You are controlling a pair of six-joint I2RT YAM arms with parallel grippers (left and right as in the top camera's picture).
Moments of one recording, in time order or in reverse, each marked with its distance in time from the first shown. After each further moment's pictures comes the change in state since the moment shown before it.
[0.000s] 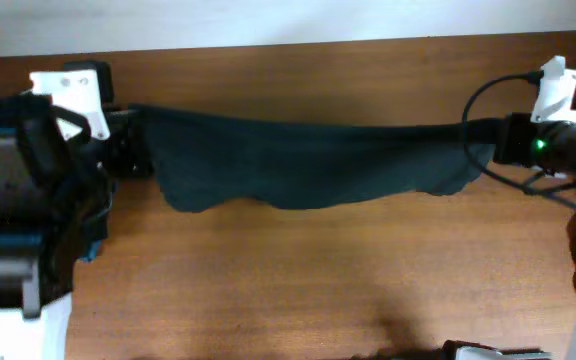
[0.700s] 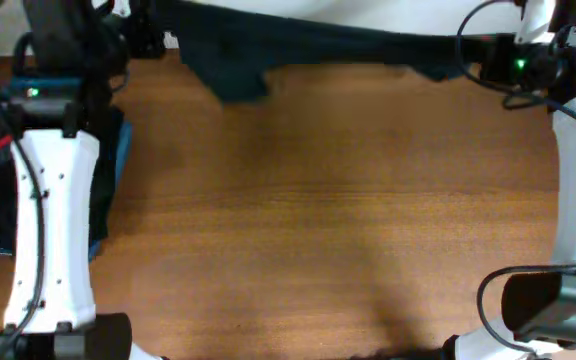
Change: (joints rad) left arm 0.001 0.517 0.382 0.224 0.008 0.072; right arm 0.001 0.345 0.189 0.288 -0.072 0.041
